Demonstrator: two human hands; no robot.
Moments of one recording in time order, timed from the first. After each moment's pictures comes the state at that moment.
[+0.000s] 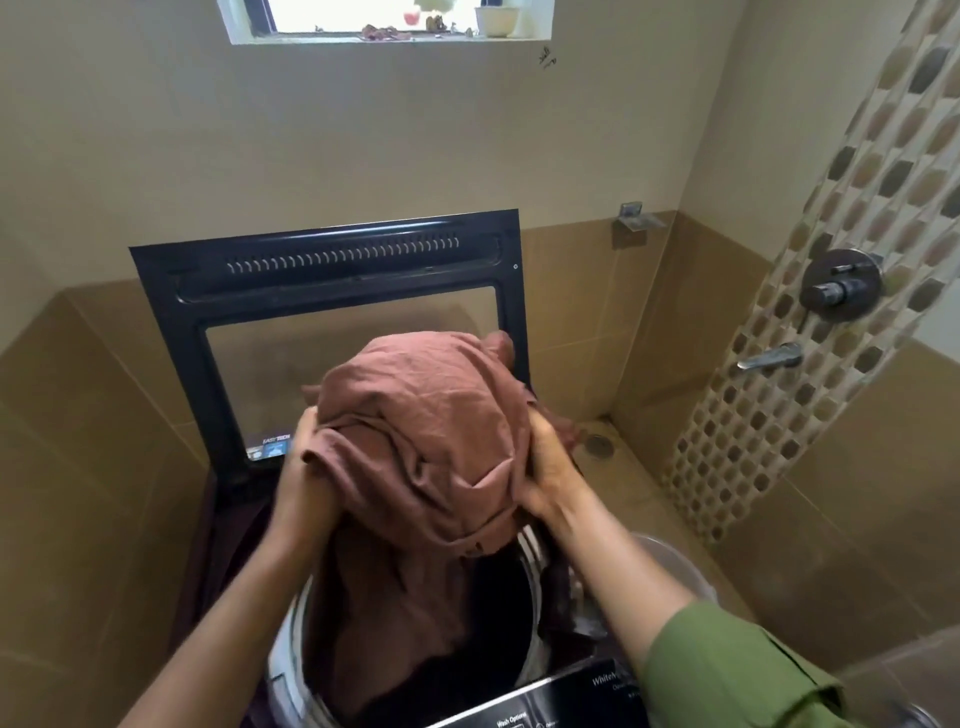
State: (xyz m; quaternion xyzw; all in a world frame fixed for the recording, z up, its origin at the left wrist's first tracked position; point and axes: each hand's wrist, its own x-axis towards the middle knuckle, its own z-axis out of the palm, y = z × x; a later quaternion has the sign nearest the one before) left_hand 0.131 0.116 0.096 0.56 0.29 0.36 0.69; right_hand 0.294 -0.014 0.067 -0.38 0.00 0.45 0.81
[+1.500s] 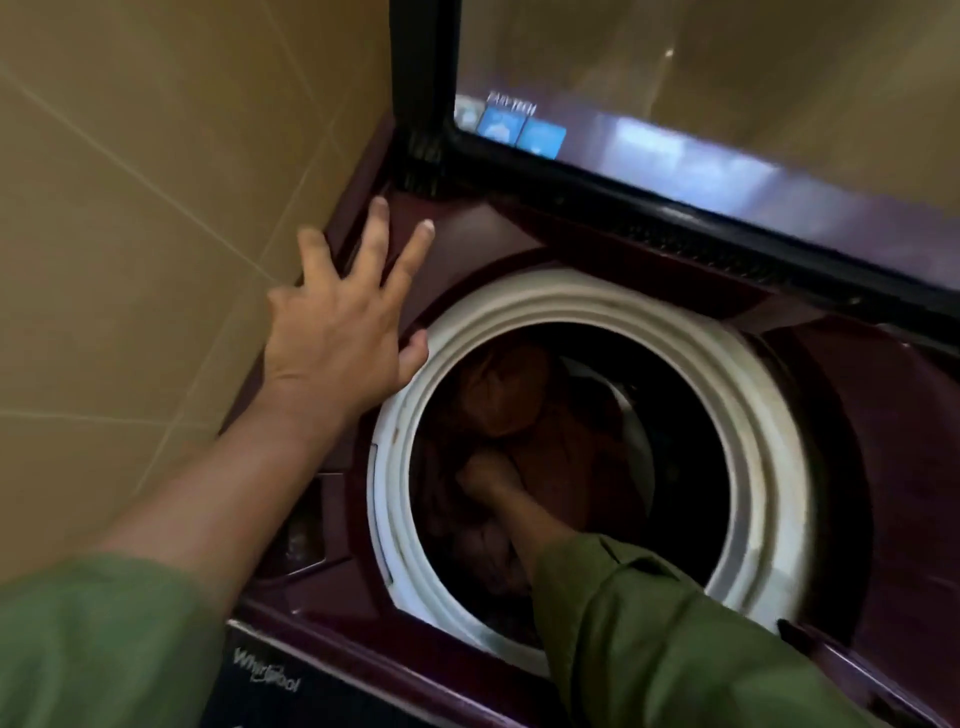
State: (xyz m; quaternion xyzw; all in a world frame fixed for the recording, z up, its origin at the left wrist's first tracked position) left_hand 0.033 0.212 -0.095 0.85 0.50 -0.09 -0.16; right_hand 0.133 0.088 -0.278 -0.72 -0.17 0.64 0.20
